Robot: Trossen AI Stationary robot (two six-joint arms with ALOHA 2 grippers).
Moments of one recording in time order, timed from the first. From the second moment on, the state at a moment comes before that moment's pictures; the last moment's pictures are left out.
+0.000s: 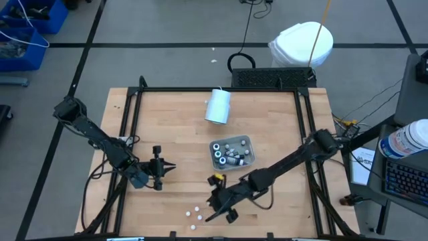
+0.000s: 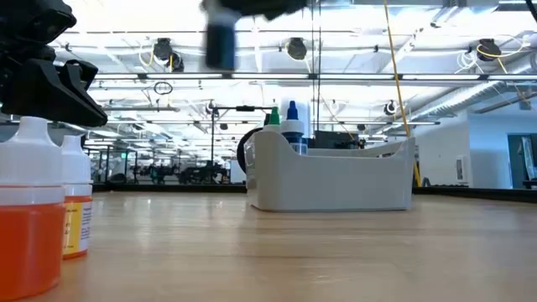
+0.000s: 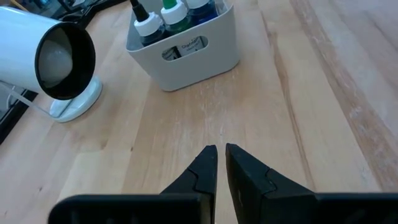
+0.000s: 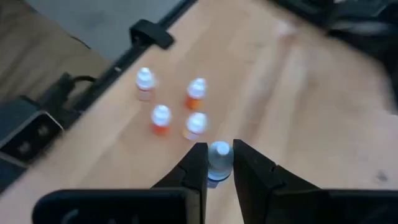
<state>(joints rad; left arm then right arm) -0.72 1.10 0.36 0.00 -0.76 -0.26 0.48 1.96 1.42 -0.14 0.13 -0.15</state>
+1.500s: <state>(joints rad) -0.69 1.10 0.36 0.00 -0.76 -0.27 0.01 1.54 0.60 0.24 0.11 -0.04</state>
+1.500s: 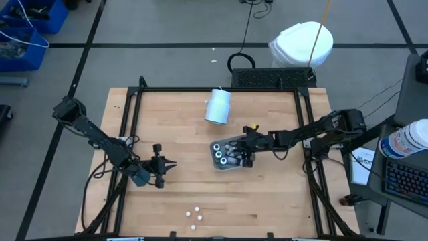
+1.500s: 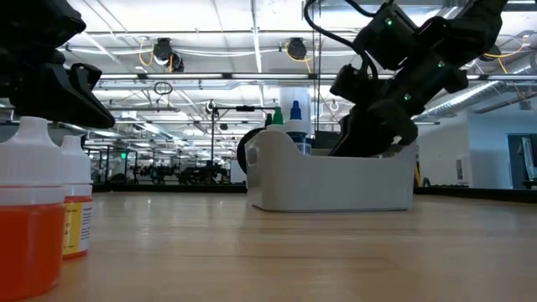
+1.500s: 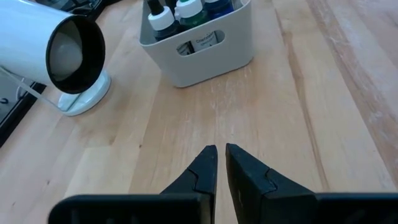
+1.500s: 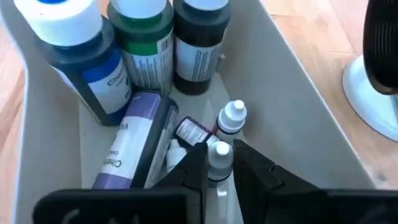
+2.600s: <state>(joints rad) -0.64 1.11 0.36 0.26 -0.63 -0.28 0.24 0.81 0.29 0.31 0.16 -0.04</state>
